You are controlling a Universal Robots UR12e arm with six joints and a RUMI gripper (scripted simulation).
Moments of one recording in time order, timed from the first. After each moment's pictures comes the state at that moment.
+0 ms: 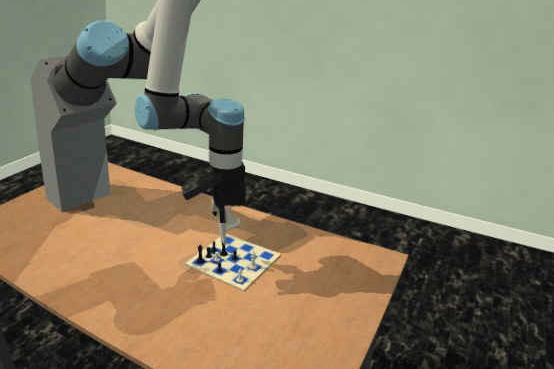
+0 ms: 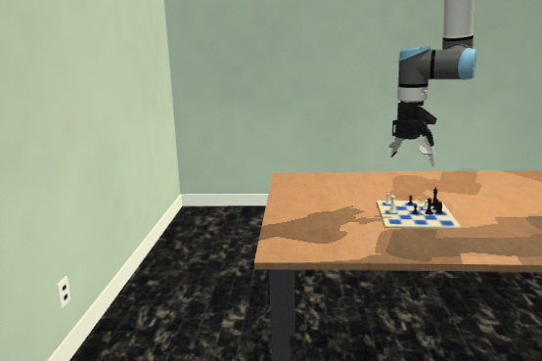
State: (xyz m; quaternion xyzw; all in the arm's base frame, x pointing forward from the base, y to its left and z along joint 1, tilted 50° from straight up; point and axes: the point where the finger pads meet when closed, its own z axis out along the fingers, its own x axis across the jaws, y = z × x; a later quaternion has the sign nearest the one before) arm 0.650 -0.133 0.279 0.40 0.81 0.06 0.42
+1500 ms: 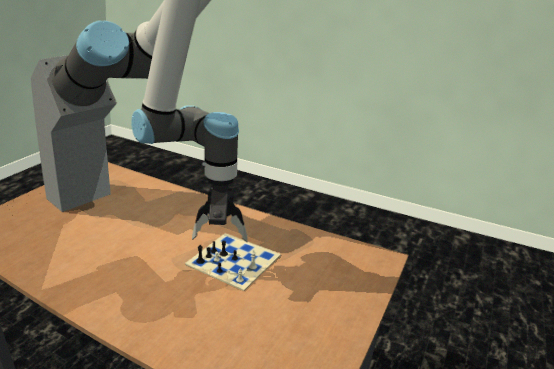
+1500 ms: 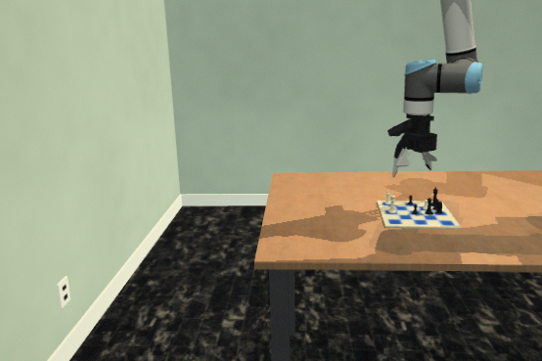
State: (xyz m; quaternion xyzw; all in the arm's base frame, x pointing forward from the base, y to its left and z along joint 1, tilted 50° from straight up) arm 0.682 -0.141 0.252 -0.18 0.89 -0.21 0.37
